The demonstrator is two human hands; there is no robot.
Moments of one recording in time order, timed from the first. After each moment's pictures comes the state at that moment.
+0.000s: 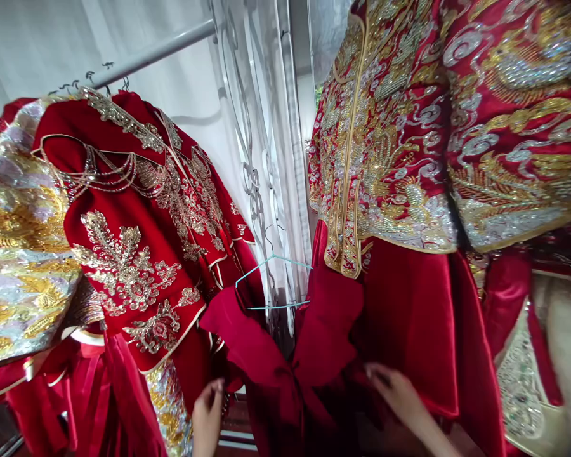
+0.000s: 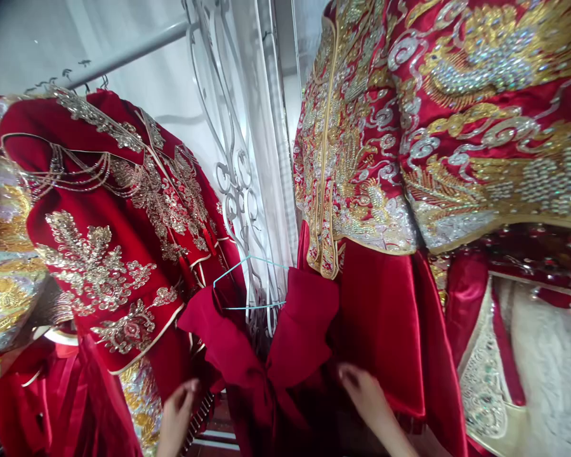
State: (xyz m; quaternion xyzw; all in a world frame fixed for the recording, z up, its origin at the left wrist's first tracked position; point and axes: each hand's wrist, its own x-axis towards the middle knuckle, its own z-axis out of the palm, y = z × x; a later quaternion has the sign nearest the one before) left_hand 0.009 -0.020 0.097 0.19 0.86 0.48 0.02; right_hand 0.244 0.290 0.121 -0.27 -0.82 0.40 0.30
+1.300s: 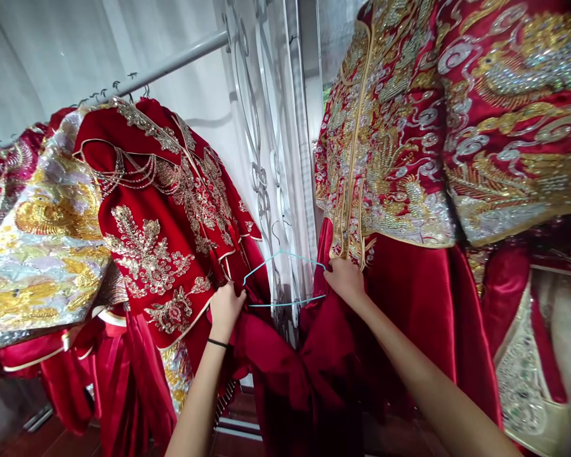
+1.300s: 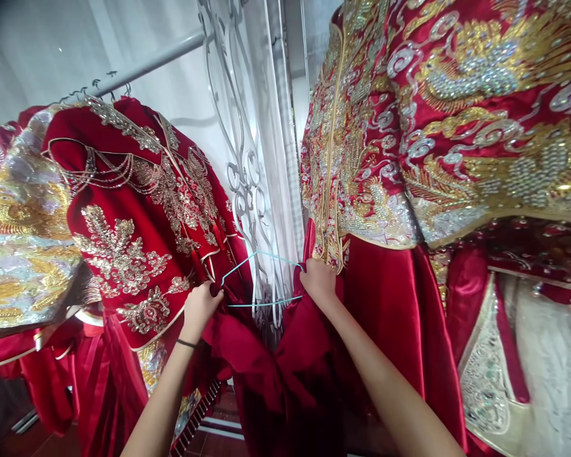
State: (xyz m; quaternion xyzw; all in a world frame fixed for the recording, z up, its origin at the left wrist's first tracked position) left_hand -0.004 0.075 0.279 0.24 0.94 0.11 -0.24; right_hand 0.143 0.307 0.287 -0.38 -0.89 0.07 0.25
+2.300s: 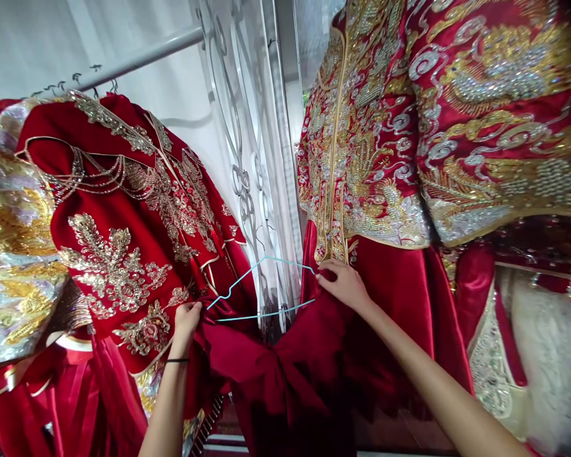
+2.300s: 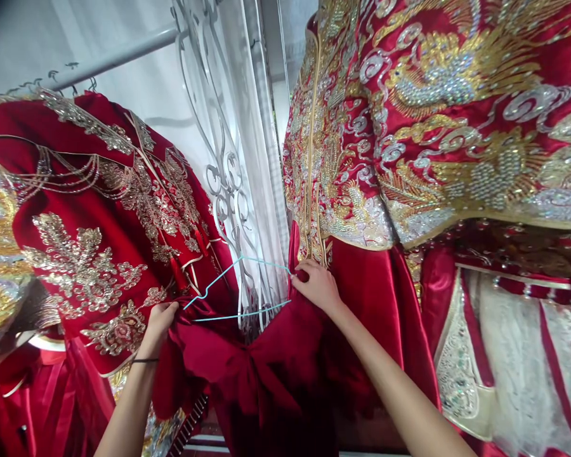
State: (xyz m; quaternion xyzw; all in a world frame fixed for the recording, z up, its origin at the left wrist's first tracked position) left_hand -0.093 0.043 0.244 0.12 0.82 0.55 -0.07; right_hand 0.171 0.334 0.267 -0.22 -0.87 0.17 0.40
